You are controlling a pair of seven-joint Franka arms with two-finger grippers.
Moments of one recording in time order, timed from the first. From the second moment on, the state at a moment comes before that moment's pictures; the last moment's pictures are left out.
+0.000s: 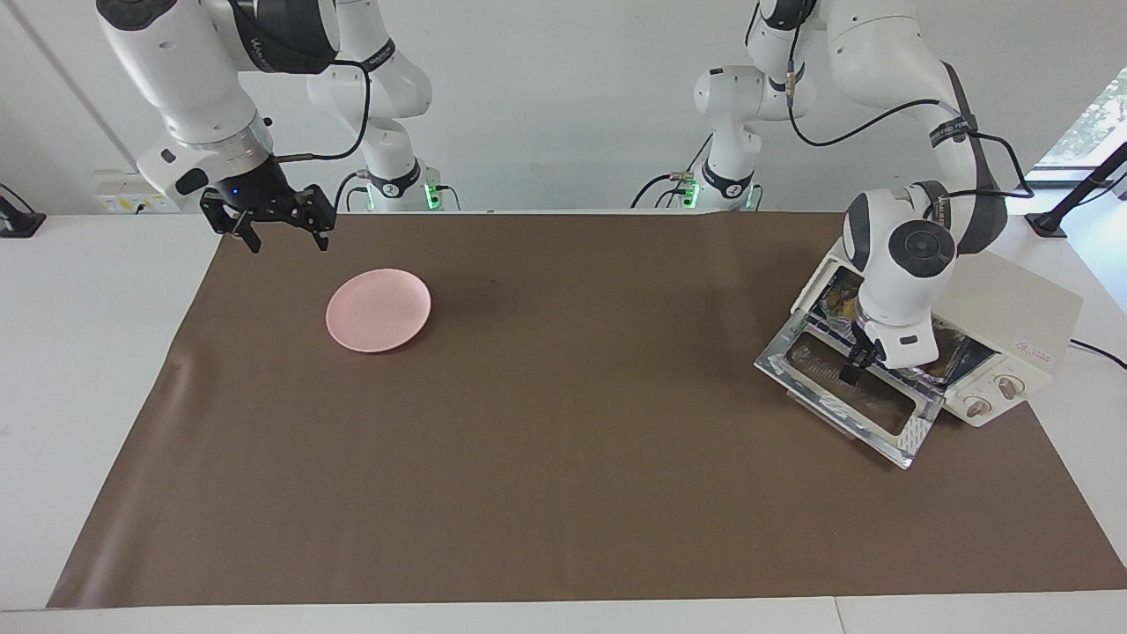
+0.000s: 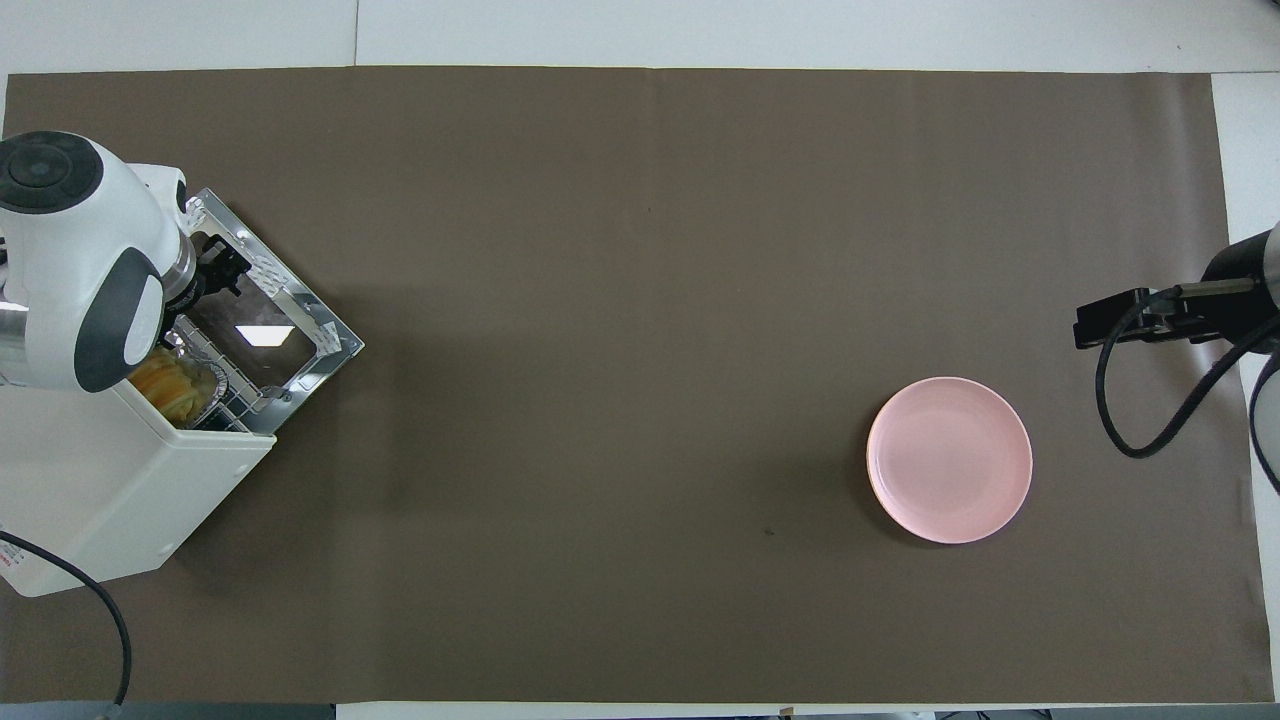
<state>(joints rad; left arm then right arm) -0.12 0.26 0.08 -1.88 0.29 2.04 -0.95 -0.05 -0.07 0.05 -1.73 -0.01 1.62 -0.02</state>
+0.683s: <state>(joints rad) -0.12 0.24 0.08 -1.91 0.30 2.05 -0.90 -0.05 -0.07 0.05 -1.73 -0.01 1.62 -0.02</state>
